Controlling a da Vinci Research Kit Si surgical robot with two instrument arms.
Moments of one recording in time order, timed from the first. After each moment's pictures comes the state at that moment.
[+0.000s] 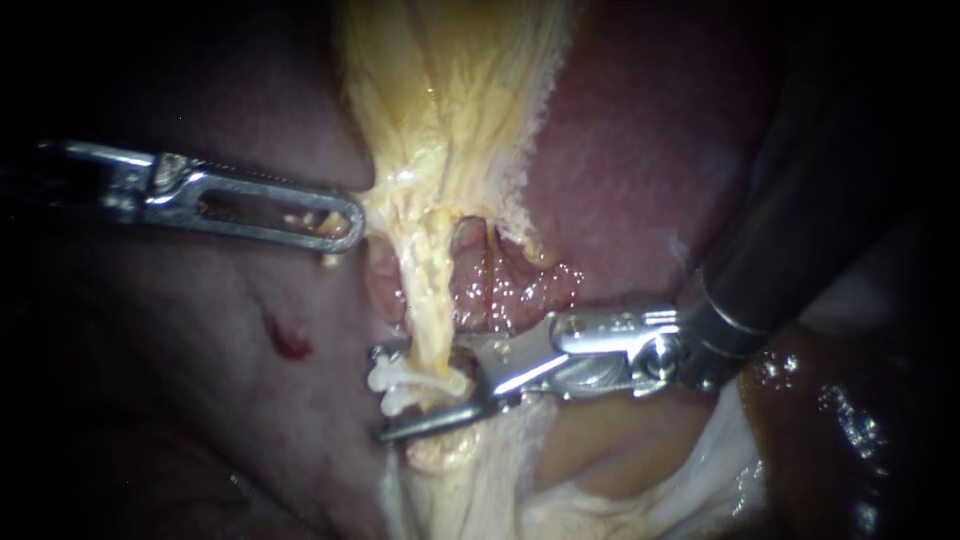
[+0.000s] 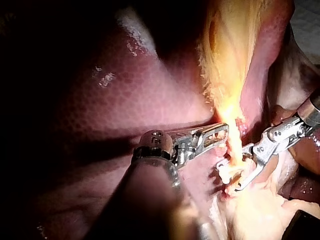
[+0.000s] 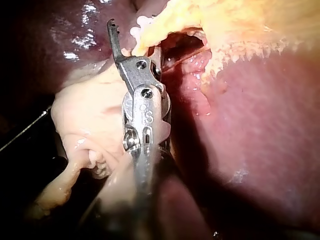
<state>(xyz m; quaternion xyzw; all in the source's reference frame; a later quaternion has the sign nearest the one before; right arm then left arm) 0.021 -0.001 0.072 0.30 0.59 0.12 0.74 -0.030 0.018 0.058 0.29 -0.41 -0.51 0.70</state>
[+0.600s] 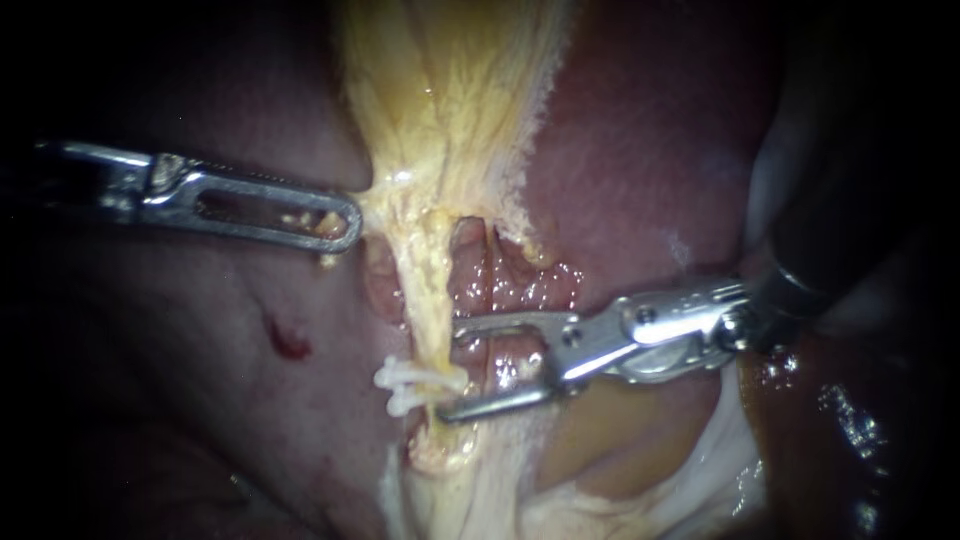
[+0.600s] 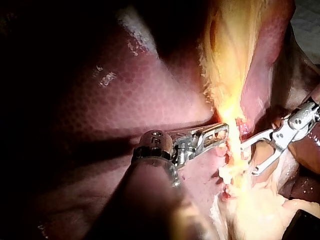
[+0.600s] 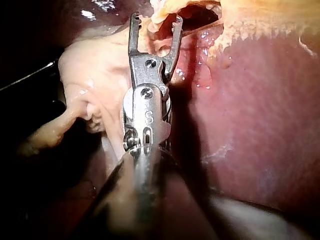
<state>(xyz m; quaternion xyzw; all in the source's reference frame) 0.011 0.000 0.070 0.25 0.60 0.10 0.75 -0.030 0.018 0.058 0.29 -0.41 -0.51 0.70</state>
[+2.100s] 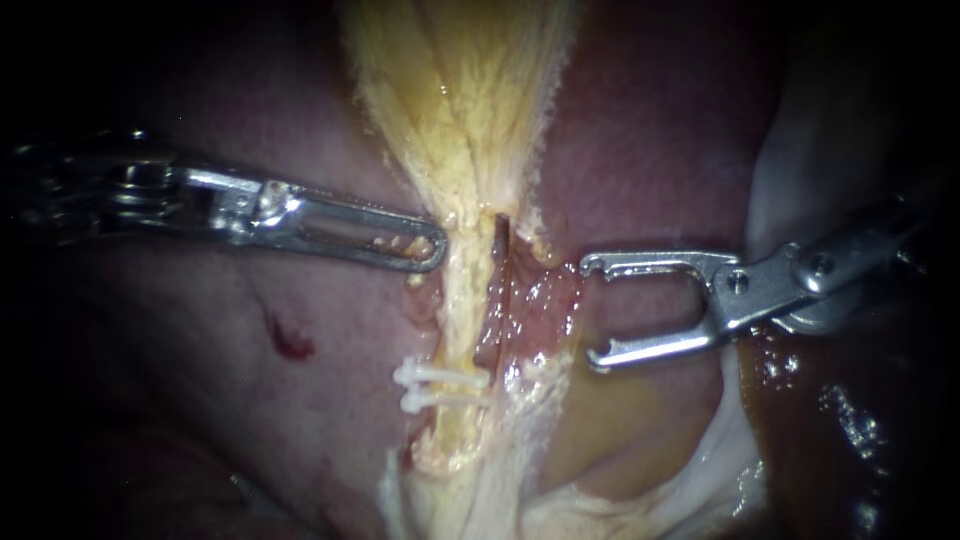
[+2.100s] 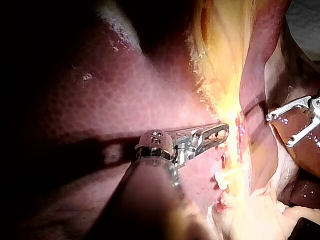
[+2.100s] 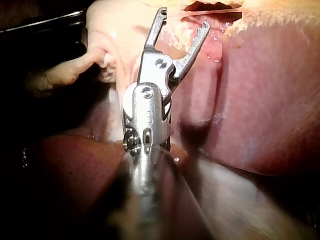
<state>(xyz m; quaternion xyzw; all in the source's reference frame) 0.003 0.005 0.065 0.21 0.62 0.09 0.75 -0.036 0.017 0.065 0.30 -0.40 -0.50 0.70</state>
